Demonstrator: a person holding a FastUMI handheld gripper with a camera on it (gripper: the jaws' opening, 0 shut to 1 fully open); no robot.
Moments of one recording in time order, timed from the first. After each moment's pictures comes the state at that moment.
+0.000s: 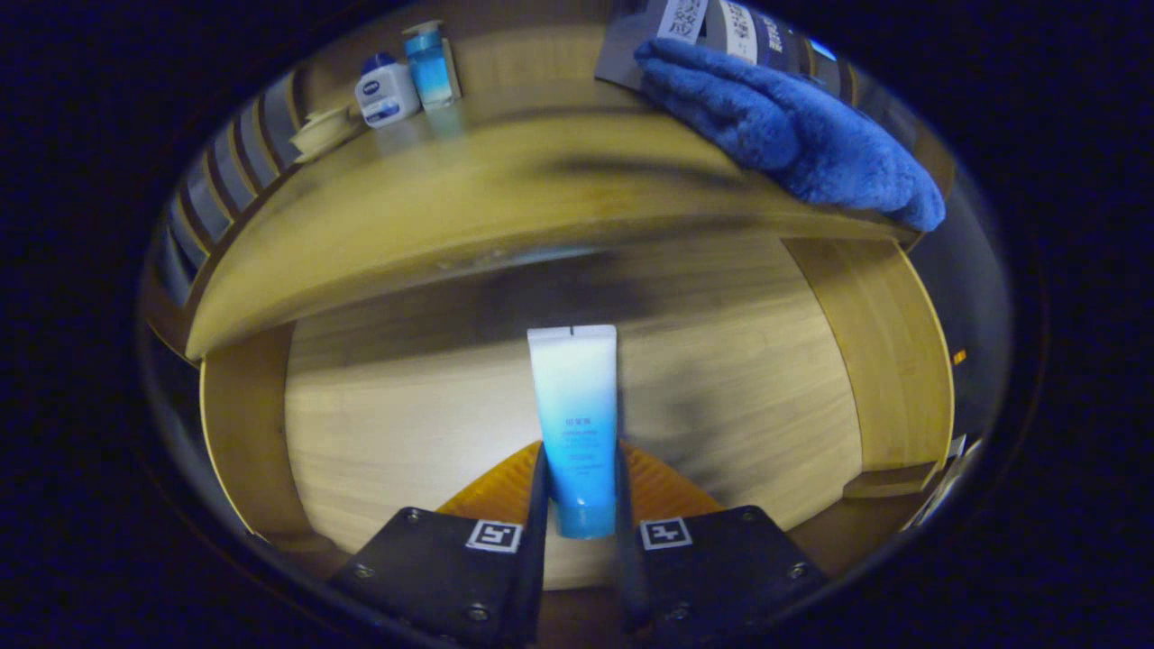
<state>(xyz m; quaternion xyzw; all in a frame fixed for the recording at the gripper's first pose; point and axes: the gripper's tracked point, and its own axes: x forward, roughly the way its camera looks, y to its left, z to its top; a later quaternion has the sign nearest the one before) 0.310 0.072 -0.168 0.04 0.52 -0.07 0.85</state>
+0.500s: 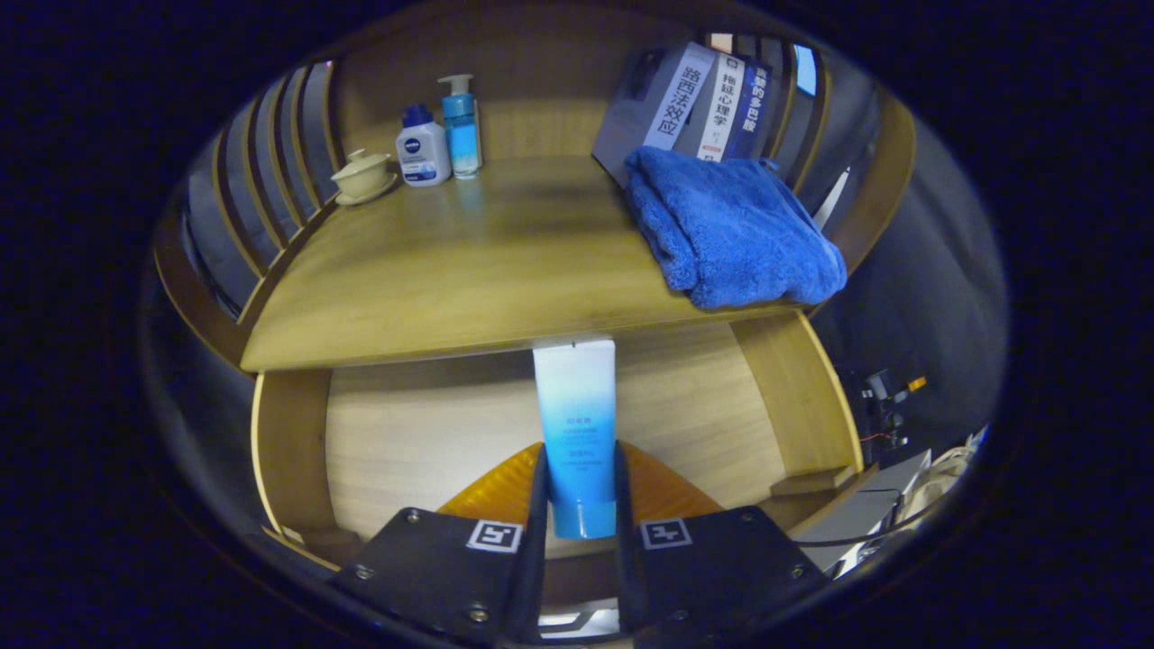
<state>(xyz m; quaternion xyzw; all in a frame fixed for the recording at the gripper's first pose) 0.296 0.075 -0.074 -0.02 0.48 -0.10 0.87</state>
